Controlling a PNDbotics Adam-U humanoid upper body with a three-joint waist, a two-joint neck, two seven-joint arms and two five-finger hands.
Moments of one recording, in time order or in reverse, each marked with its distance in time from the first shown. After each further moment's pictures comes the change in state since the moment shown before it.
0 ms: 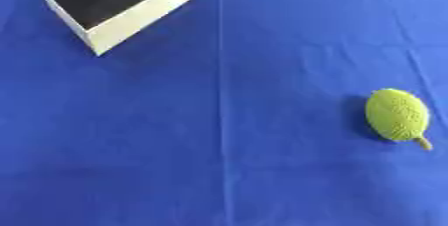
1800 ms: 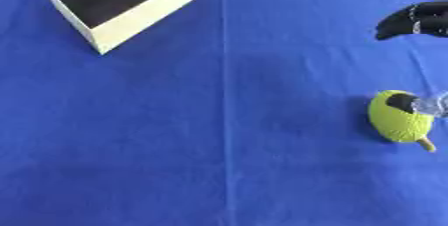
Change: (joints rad) left arm 0.004 0.000 -0.001 0.000 0.004 0.003 -0.005; right arm 0.164 -0.193 0.111 0.000 0.247 -0.224 0.935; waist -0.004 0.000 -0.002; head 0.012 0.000
